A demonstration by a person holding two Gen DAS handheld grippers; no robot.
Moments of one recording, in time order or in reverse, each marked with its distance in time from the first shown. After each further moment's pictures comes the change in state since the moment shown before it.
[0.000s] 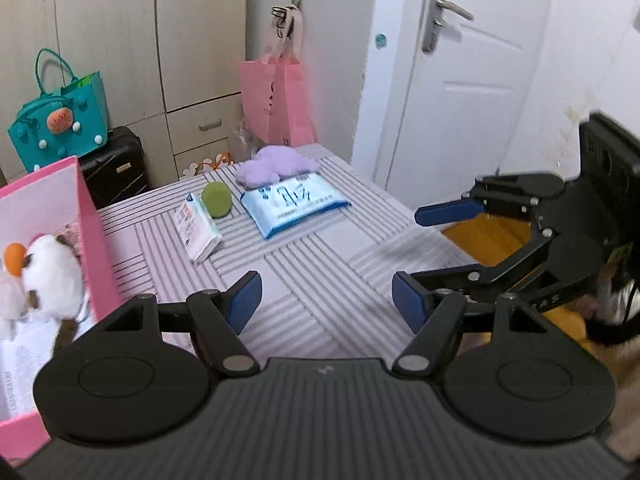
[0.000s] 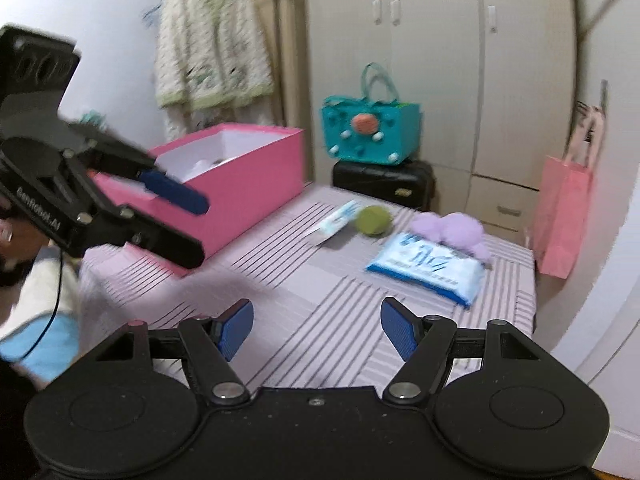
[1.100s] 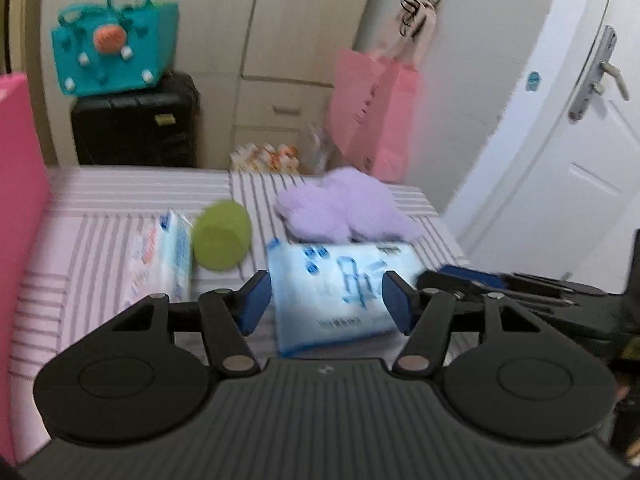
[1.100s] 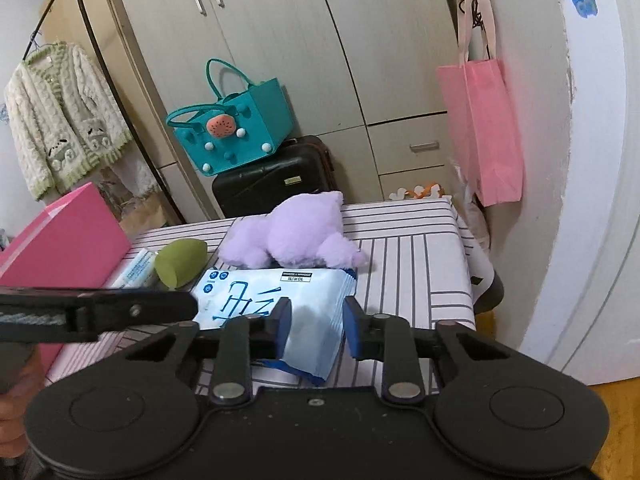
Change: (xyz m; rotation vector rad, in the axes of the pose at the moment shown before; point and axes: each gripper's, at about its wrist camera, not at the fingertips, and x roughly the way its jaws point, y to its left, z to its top) left arm 0.182 0.042 0.045 -0.349 -0.049 0.190; right arm 0.130 -0.153 -0.003 0.403 0.014 -0.136
